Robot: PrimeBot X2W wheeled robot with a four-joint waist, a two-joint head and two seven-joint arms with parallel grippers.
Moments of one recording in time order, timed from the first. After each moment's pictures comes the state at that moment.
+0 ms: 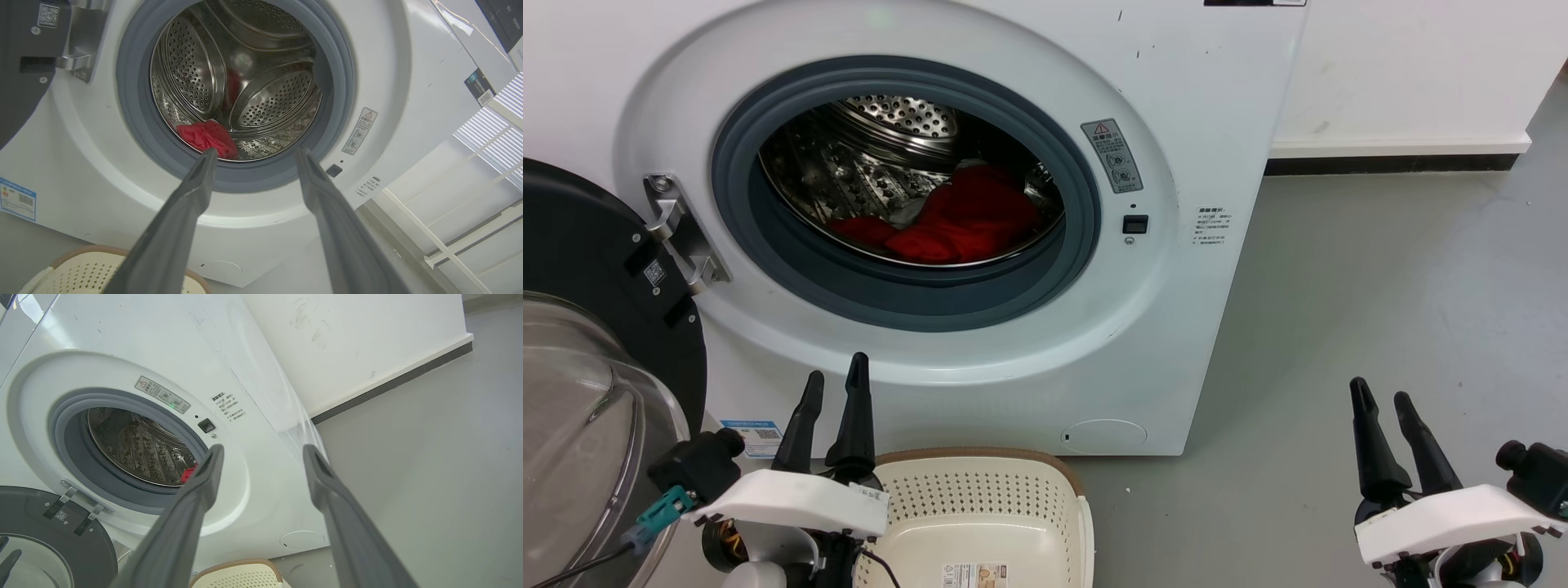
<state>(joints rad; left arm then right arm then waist) -0.09 0.05 -0.01 0.14 -0.69 -0.11 -0.11 -0.01 -0.05 -0.04 0.13 0.61 0.13 -0.07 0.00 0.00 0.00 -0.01</state>
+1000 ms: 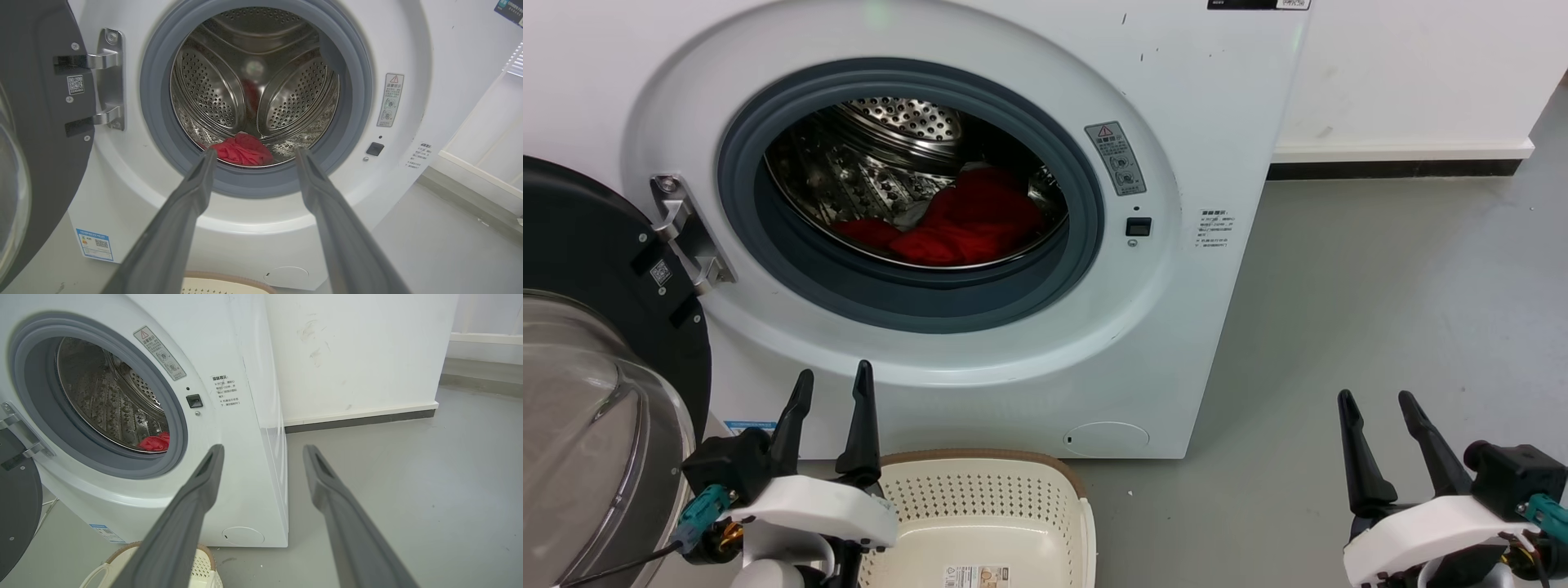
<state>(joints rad) -0.09 0.05 0.00 0.19 -0.36 -0.10 -0.19 0.03 -0.05 -0.04 0.05 0.24 0.13 -0.06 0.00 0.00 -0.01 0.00</state>
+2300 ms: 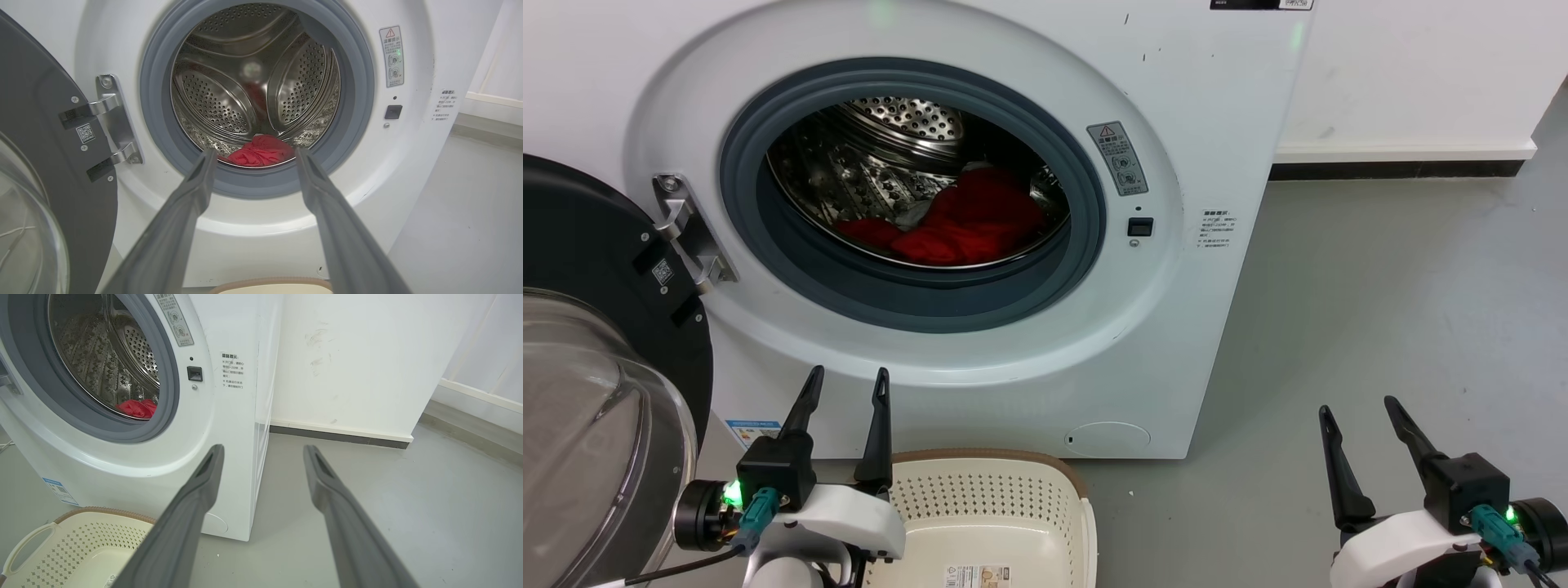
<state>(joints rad) -0.12 0.06 0.00 0.25 -0.05 -0.08 -0.26 0.03 -0.05 -0.02 0.10 -0.03 0.13 -0.12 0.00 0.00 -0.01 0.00</state>
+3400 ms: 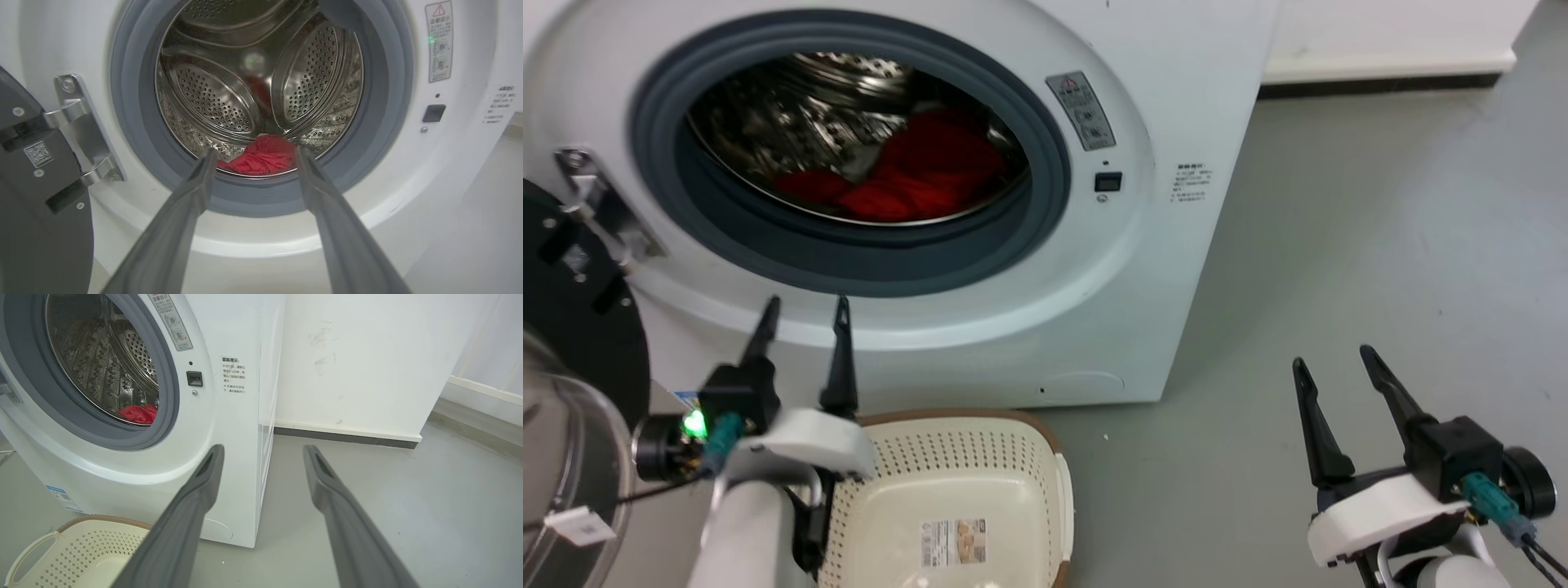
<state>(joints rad) -0.27 0.09 0.03 0.33 -0.06 -0.05 -0.26 -0.03 -0.05 0.04 0.04 0.00 0.13 -0.12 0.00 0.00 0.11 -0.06</state>
